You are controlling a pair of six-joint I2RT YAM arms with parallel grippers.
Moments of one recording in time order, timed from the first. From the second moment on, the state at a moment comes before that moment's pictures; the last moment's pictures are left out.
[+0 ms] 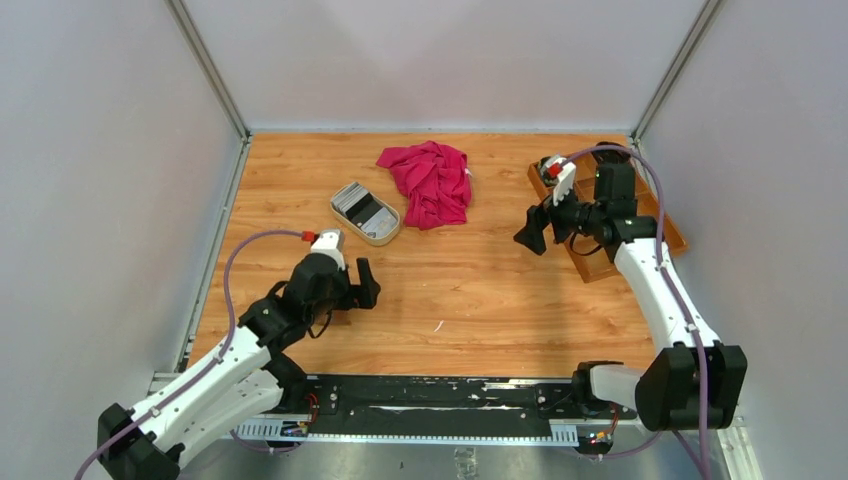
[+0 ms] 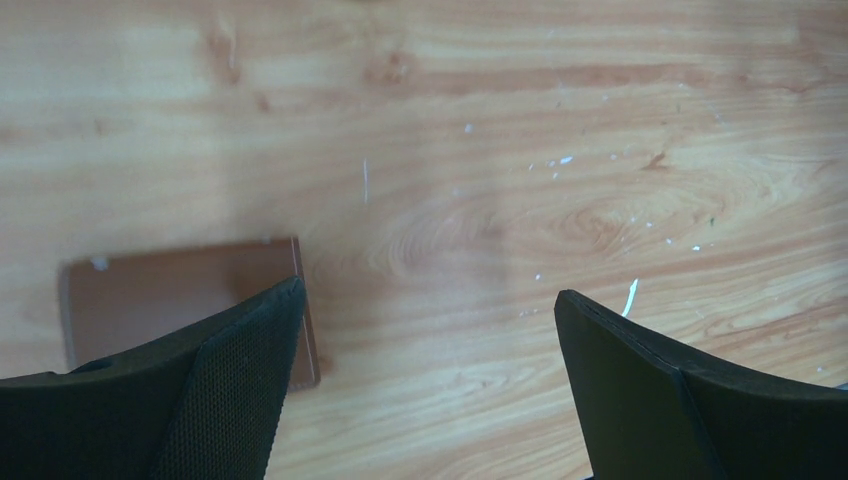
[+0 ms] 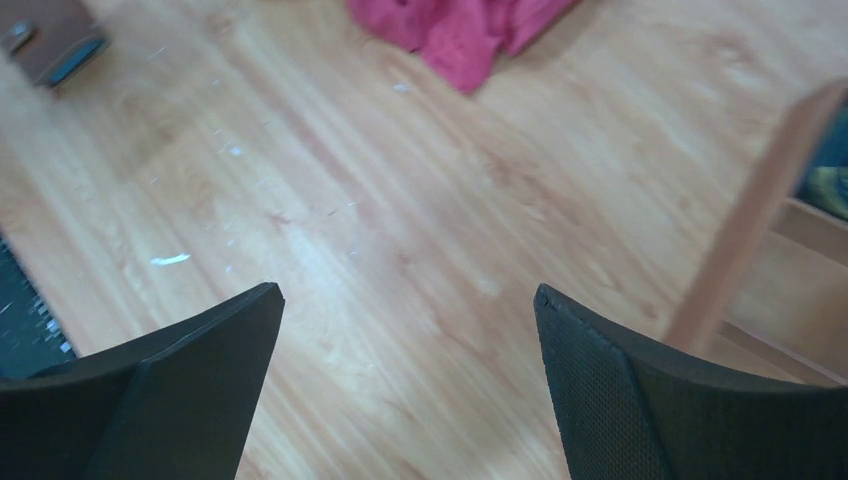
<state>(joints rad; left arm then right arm) -0.65 0.73 0.54 -0.43 -0.21 -0.49 0.05 1.19 1.03 -0.51 -0.69 -0.40</state>
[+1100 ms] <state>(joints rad) -0.65 0.74 0.51 -0.66 -0.61 -0.87 0.10 1.21 0.95 -0.56 -0.82 -0.54</state>
